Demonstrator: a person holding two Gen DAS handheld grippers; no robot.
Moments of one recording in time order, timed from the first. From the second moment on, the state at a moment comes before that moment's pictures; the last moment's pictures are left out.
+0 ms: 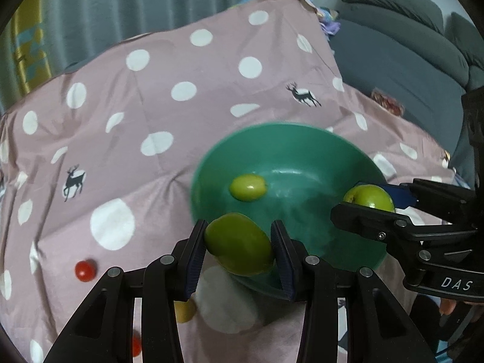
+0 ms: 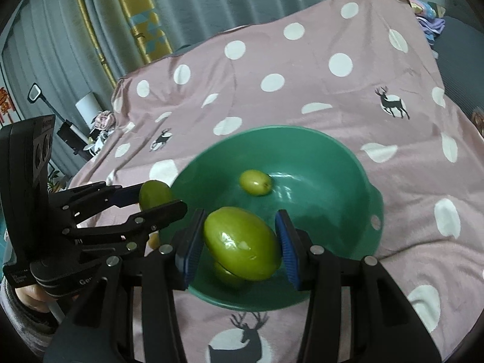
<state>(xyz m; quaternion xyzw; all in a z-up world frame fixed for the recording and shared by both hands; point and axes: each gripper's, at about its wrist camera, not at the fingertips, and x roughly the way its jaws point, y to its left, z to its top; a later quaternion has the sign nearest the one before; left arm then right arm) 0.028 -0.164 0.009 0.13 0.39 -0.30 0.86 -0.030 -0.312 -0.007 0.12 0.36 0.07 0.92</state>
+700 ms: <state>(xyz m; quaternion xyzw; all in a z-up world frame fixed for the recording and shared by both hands) 0.027 -0.185 -0.002 0.17 0.39 -0.29 0.86 -0.029 -0.319 -0.016 0.12 0.37 0.06 0.92</state>
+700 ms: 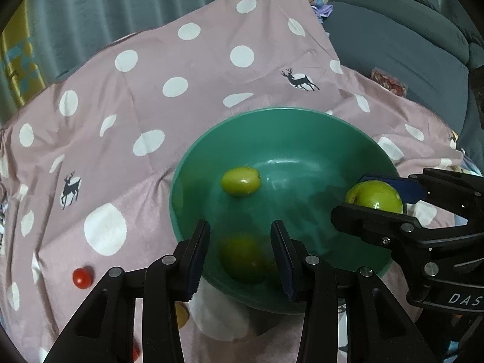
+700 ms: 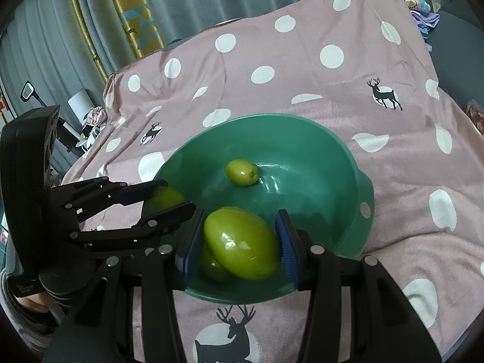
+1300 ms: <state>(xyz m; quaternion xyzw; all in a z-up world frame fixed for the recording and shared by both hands) 0.002 -0.158 0.045 0.16 0.31 -0.22 0.91 -0.057 -0.315 0.022 0.13 0.30 0.07 0.94</state>
